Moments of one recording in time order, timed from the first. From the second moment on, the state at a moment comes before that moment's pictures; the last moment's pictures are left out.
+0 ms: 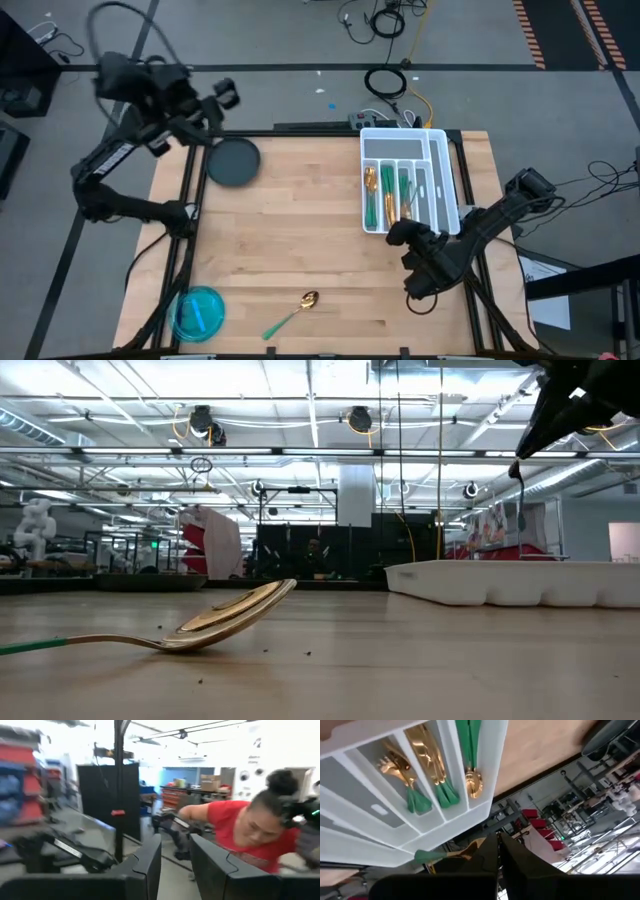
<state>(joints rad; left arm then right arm) 0.62 1.22 1.59 0.35 1.39 -0.73 0.67 1.54 1.11 -1.48 0.92 -0.48</state>
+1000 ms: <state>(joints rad) 0.70 1.16 1.59 -0.09 1.38 -0.33 0.59 1.46 0.92 -1.10 0.89 -0.93</state>
